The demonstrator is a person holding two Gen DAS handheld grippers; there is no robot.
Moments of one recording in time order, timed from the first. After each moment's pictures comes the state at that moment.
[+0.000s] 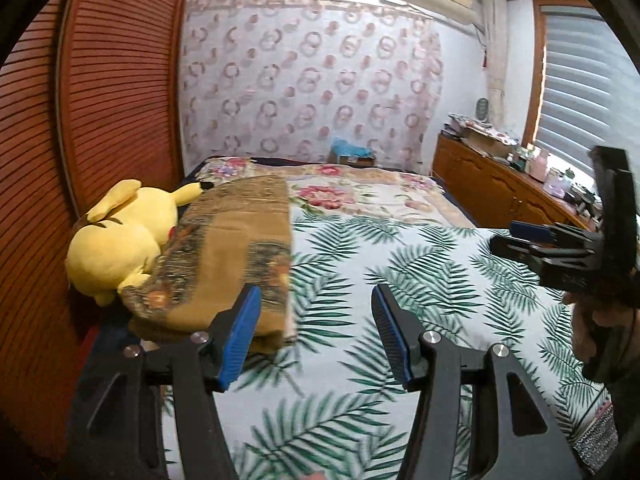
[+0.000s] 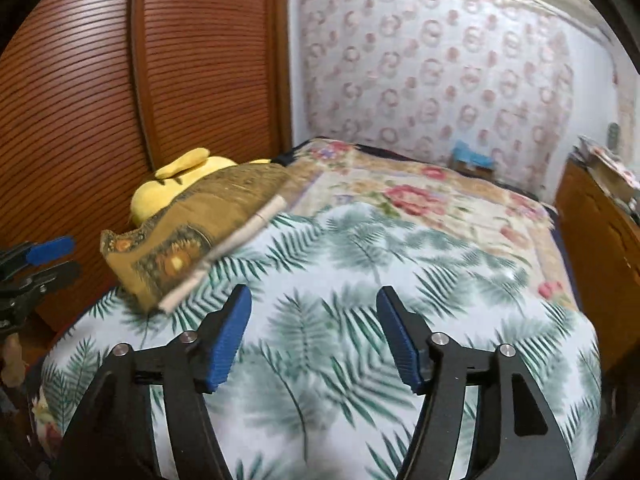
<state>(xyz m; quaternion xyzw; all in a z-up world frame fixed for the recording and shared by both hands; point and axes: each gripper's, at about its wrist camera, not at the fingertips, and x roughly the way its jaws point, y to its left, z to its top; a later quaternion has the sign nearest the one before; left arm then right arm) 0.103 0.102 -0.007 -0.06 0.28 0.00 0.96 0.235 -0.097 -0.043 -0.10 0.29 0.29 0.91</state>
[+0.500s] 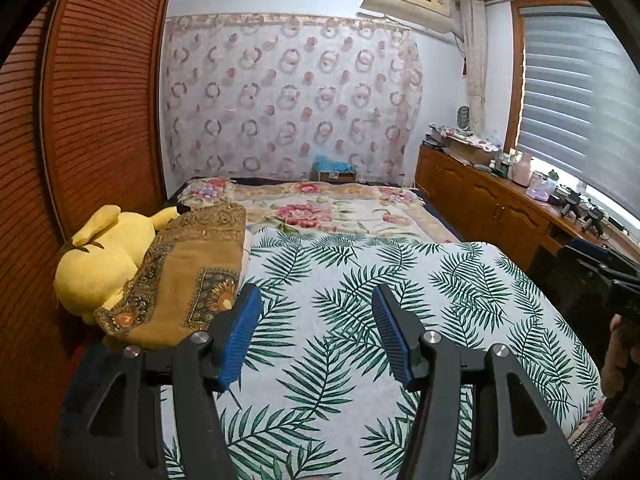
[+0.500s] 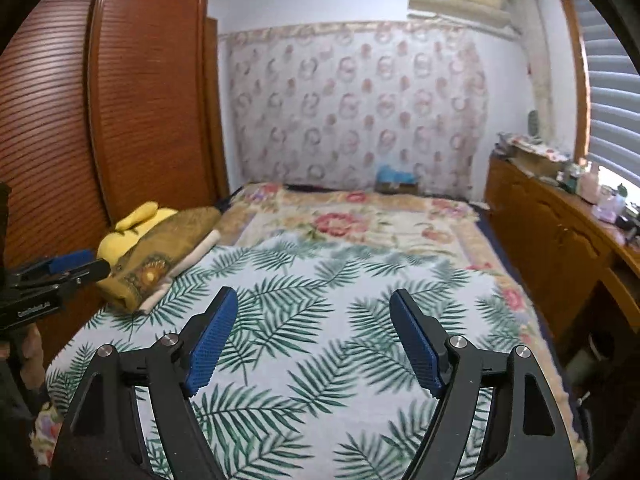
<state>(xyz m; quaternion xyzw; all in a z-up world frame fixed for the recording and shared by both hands) 0.097 0.045 0.025 -0.04 0.25 -0.02 0.97 0.150 -0.204 0.000 -0.04 0.22 0.18 0.96</state>
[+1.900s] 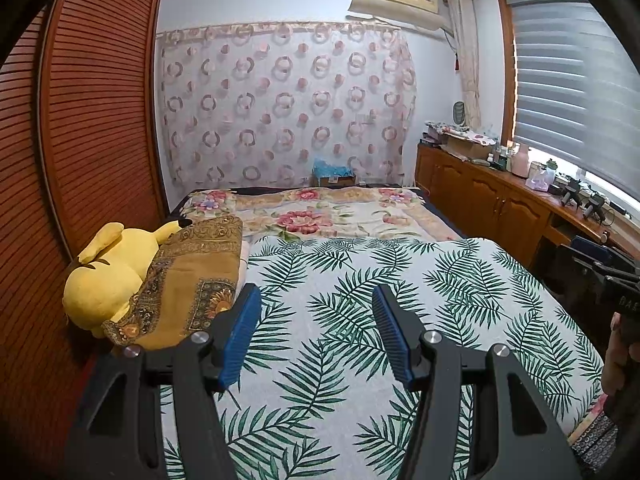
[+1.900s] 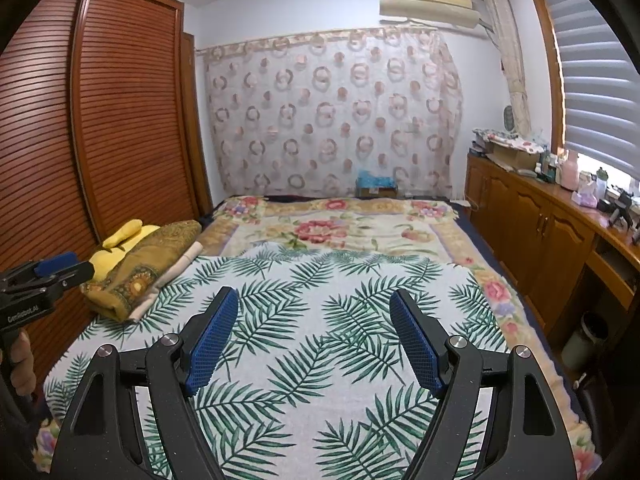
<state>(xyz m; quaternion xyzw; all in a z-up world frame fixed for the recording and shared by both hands) 0.089 0.031 0.035 -0.02 0.24 -0.02 0.97 0.139 -0.224 -0.001 -0.02 0.22 0.15 0.96</state>
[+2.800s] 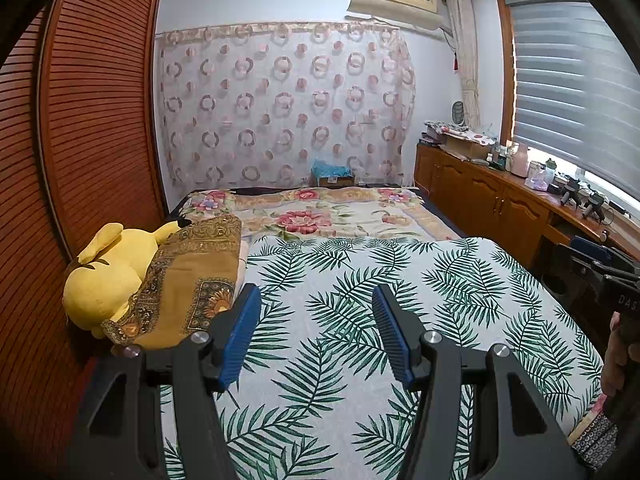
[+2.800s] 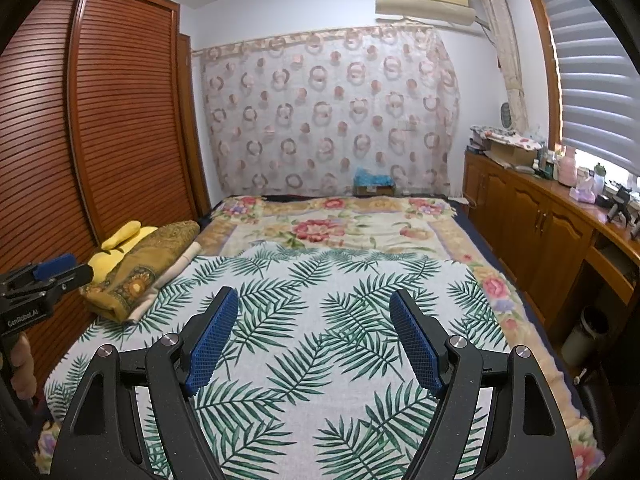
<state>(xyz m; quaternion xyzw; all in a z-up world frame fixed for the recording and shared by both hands) 0.088 0.030 0.035 -0.02 0.24 -0.02 0.97 0.138 -0.225 -0.002 -0.02 0.22 0.15 0.96</state>
